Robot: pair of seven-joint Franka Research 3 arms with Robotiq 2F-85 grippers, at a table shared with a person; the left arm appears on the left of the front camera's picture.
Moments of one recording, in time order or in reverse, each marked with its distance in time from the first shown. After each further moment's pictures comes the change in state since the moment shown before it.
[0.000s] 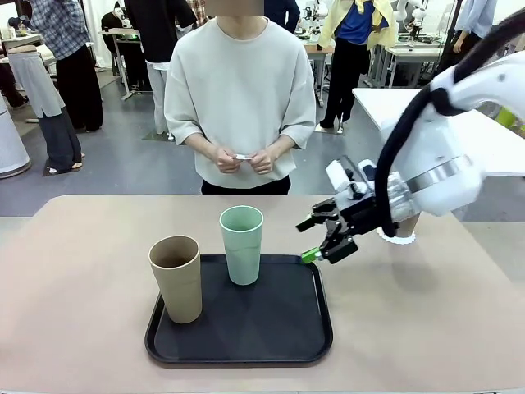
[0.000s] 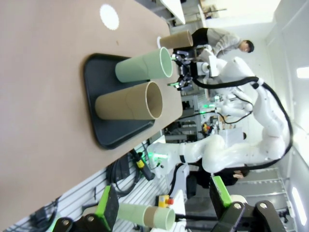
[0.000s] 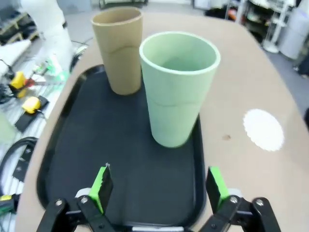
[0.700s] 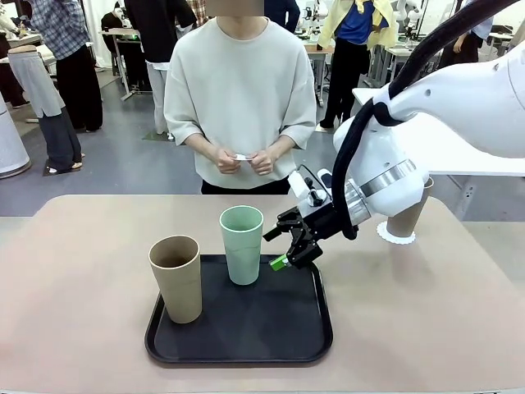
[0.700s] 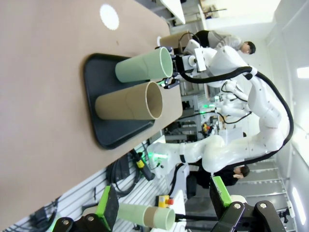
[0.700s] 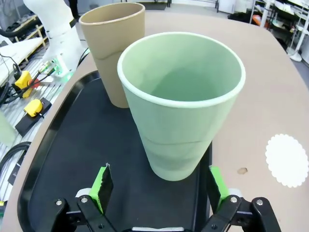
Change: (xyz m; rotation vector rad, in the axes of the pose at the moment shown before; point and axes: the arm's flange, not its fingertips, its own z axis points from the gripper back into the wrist) left arm 0.000 0.000 0.000 0.000 0.000 0.000; right arm 0.006 -0.027 -0.066 0.099 -0.001 0.010
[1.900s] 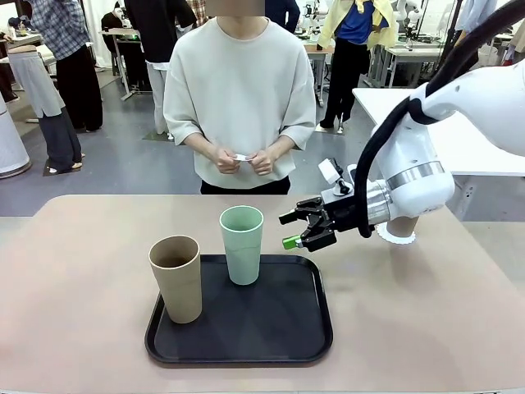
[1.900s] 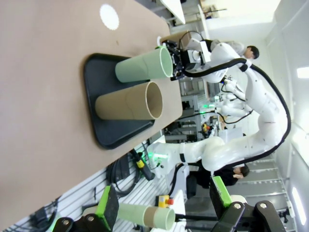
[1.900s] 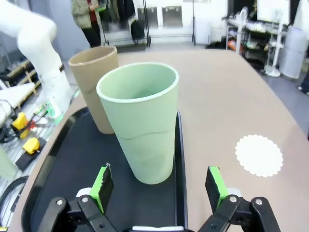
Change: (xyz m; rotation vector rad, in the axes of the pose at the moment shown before) left arm 0.000 0.000 0.000 0.000 0.000 0.000; right arm -0.031 -0.011 0.039 -0.078 -0.252 -0.103
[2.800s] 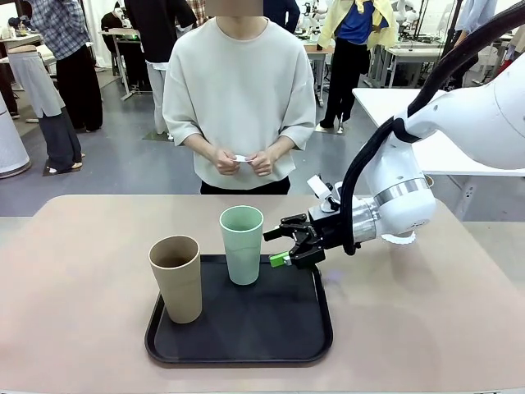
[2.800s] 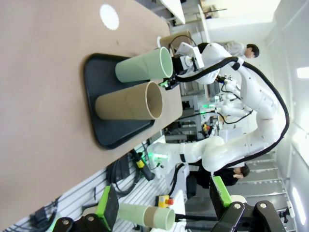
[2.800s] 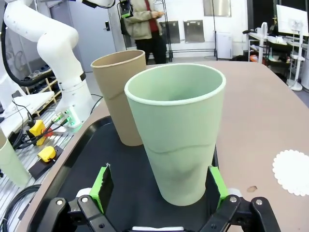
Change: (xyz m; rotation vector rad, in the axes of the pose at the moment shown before) left arm 0.000 0.000 0.000 0.000 0.000 0.000; right arm -0.017 0.016 -0.041 0.119 -0.063 -0.010
